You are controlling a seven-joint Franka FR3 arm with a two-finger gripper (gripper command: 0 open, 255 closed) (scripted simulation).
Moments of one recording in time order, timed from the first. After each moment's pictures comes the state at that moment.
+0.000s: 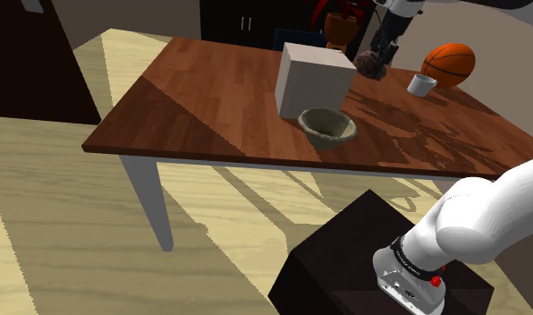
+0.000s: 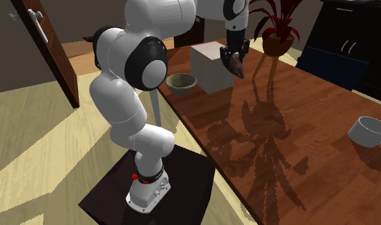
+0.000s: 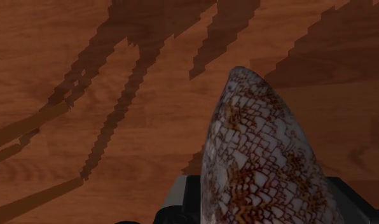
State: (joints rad) arm 0.13 -0.25 -0.45 -1.82 -0.16 1.72 -1.17
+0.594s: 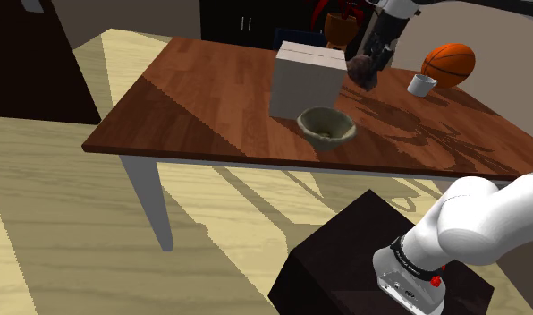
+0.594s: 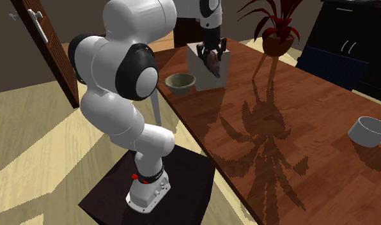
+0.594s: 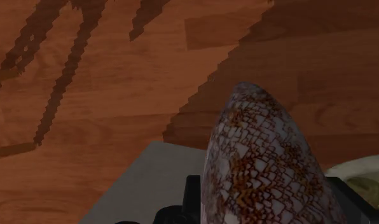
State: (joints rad) arm 0.17 -0.42 -0.29 -1.98 -0.20 1.68 -0.96
